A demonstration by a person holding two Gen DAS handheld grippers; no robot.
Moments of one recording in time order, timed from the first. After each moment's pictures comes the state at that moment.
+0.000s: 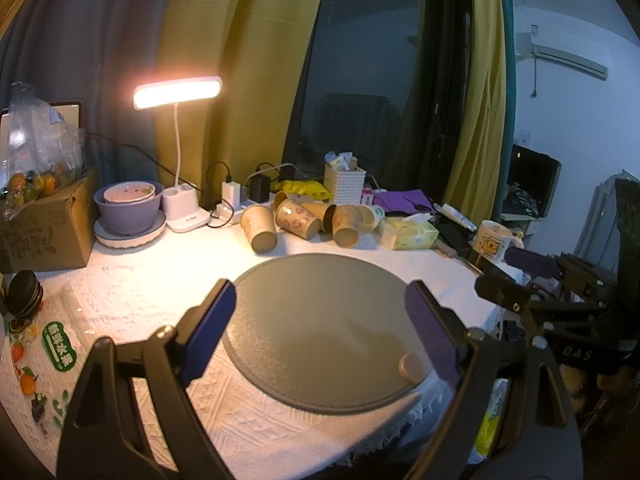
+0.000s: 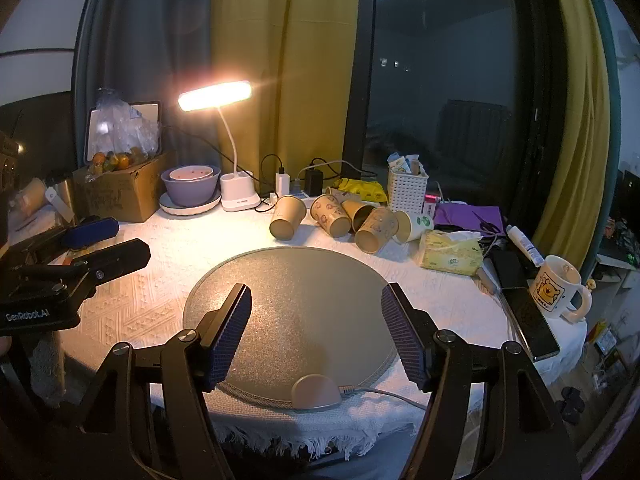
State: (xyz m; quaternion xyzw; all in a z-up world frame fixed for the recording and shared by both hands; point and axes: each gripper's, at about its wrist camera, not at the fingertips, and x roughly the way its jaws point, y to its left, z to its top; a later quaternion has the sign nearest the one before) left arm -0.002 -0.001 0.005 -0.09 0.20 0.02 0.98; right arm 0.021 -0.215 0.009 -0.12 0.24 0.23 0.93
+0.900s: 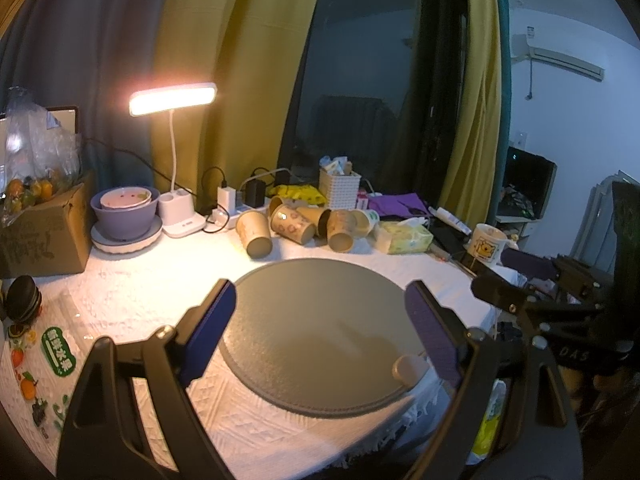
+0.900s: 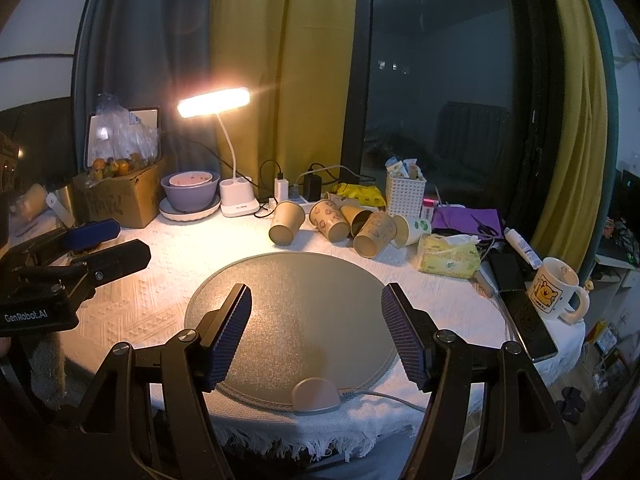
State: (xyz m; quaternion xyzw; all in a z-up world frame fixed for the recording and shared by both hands) left arm -0.001 -0.007 0.019 -0.09 0.19 0.01 0.98; right arm 0.021 -0.216 0.019 -0.12 0.24 0.24 0.94
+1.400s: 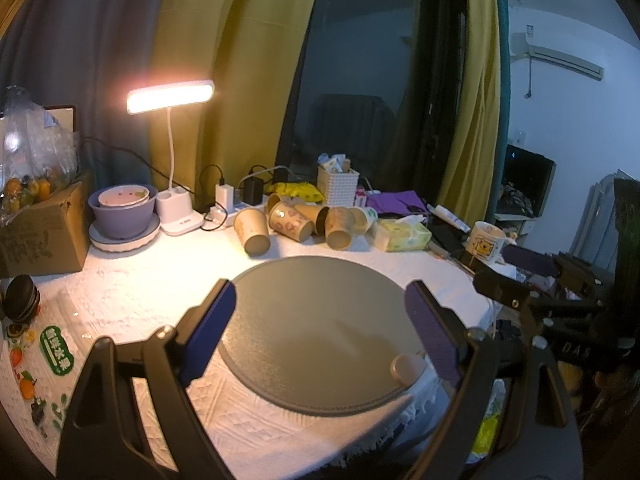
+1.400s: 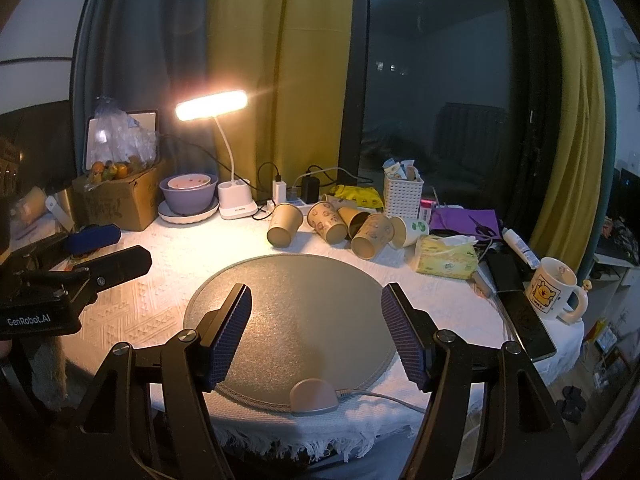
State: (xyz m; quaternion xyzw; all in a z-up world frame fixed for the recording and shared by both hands) left arm -0.002 -0.009 0.016 -0.09 0.19 0.01 0.98; right arm 0.023 -0.218 0.023 -0.12 0.23 0.24 0.94
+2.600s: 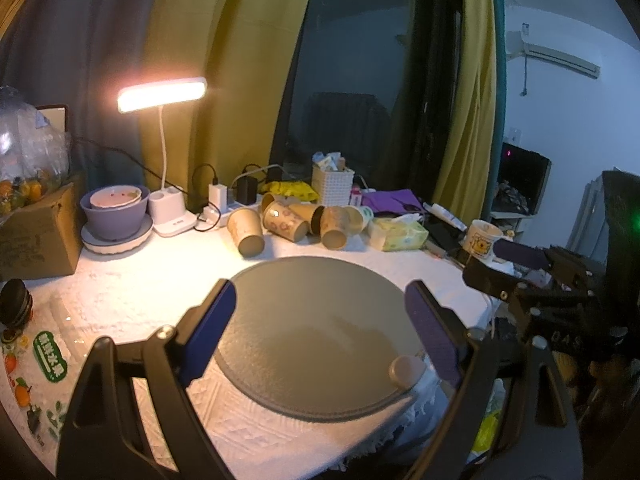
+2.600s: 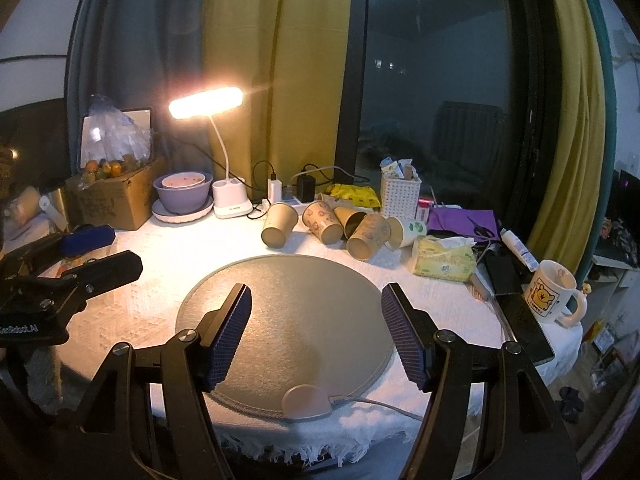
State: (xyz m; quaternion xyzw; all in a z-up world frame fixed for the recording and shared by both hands) left arm 0.008 -0.010 0.011 -0.08 0.20 0.00 0.98; right arm 0.041 -0.222 0.021 -0.12 0.24 0.23 0.94
